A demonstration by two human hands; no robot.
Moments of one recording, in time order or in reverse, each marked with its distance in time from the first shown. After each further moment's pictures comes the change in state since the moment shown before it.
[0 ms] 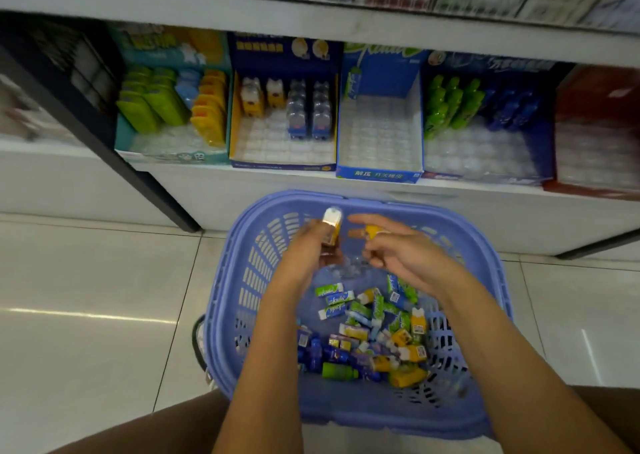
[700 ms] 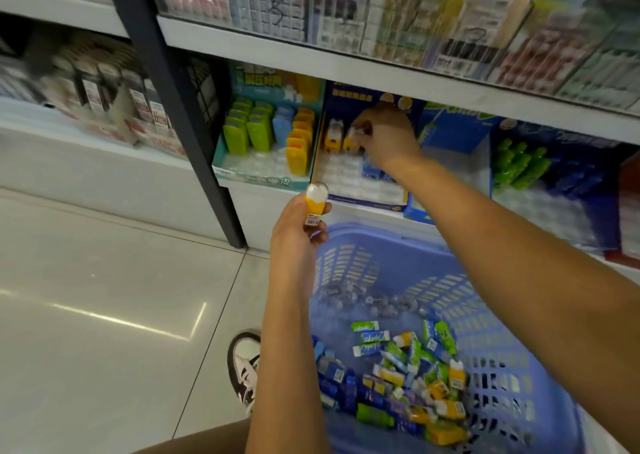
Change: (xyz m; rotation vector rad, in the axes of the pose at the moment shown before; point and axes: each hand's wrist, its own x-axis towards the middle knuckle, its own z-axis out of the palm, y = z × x) left_hand -0.043 0.079 -0.074 -0.410 0.255 0.366; right_hand 0.145 -0.161 0.103 -1.386 0.416 -0.636
